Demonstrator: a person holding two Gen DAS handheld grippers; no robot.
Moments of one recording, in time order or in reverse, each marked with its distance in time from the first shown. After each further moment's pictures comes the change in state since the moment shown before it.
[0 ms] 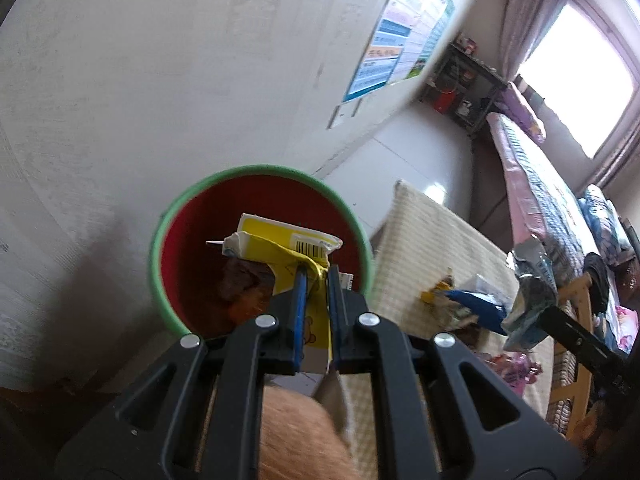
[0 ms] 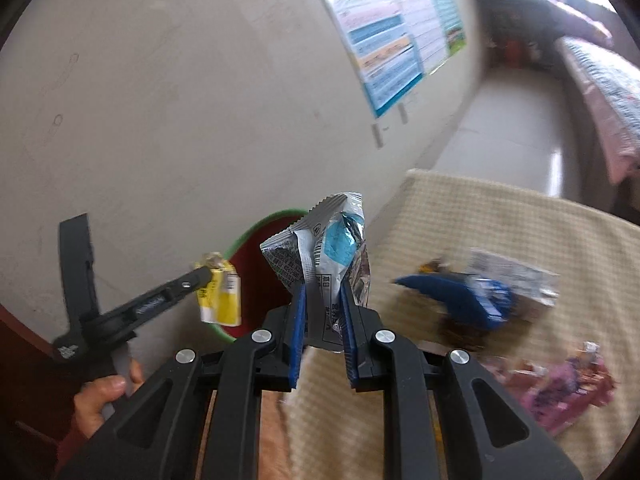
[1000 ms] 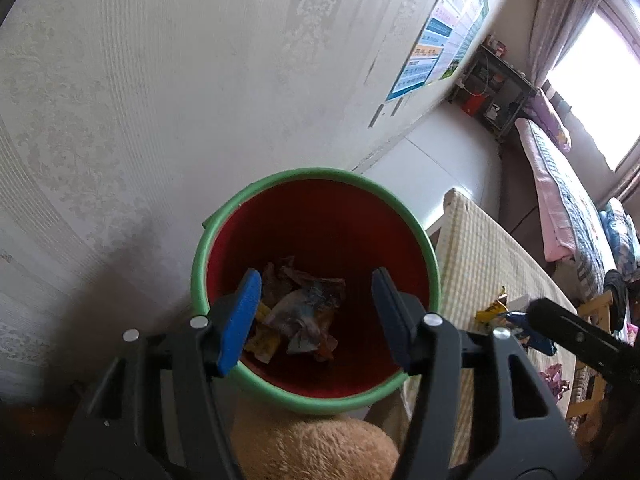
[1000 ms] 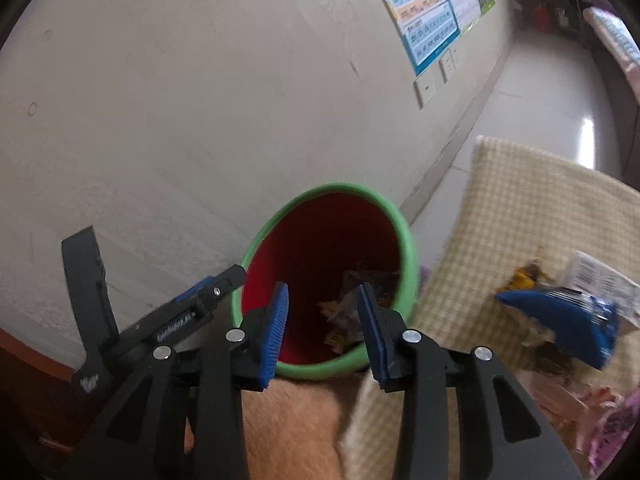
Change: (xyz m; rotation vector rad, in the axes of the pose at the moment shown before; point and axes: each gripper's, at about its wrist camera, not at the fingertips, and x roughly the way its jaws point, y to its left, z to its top) left arm 0.027 0.042 0.015 -0.041 0.018 0.063; right arm 0.077 0.029 0.021 0.014 0.124 0.061
